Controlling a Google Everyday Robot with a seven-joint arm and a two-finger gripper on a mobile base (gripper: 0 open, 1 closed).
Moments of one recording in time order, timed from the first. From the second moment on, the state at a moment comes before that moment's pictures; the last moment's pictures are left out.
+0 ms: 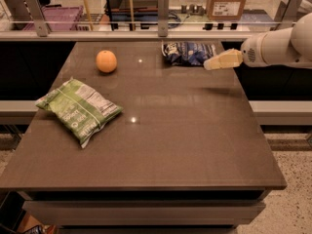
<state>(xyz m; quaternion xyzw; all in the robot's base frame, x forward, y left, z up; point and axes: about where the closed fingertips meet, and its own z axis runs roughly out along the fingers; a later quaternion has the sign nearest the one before) 0.709 -0.229 0.888 -0.26 0.83 0.11 0.48</state>
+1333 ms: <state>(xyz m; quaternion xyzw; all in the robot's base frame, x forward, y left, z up) 0.763 -0.197 0.861 -0.32 0.78 0.17 0.51</state>
